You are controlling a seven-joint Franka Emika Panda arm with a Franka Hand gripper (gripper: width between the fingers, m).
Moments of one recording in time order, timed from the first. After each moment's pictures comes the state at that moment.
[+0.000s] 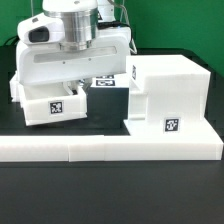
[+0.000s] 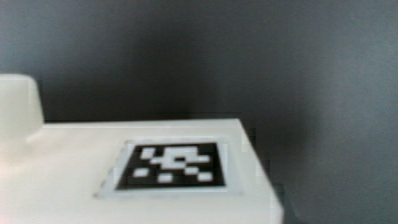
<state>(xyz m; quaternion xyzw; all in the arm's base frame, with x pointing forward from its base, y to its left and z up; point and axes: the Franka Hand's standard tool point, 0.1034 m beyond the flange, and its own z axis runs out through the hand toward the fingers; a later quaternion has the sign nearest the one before) 0.499 -0.056 0.023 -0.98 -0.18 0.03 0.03</state>
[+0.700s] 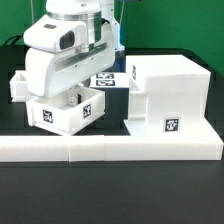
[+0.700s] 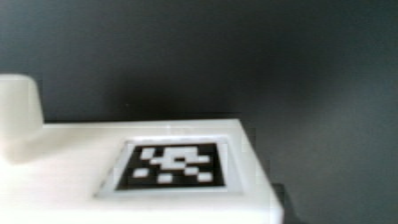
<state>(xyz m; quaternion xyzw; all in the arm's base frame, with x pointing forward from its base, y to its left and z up) 0.506 -0.056 0.021 -0.89 -0.46 0.03 0.02</state>
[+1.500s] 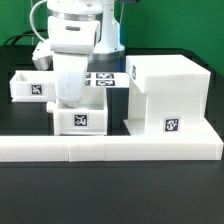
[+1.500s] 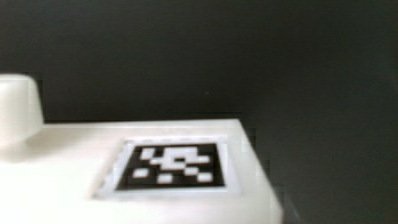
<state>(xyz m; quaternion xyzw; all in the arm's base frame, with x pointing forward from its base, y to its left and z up) 0.514 -0.066 0.023 -0.69 -0.72 0.06 0.01</state>
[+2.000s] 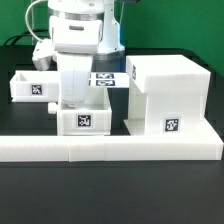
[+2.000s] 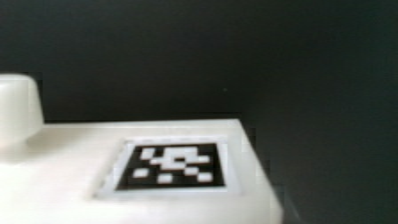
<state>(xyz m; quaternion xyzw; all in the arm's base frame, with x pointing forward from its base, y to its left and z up) 0.521 -0.064 0.025 -0.70 -0.71 0.05 0.00</state>
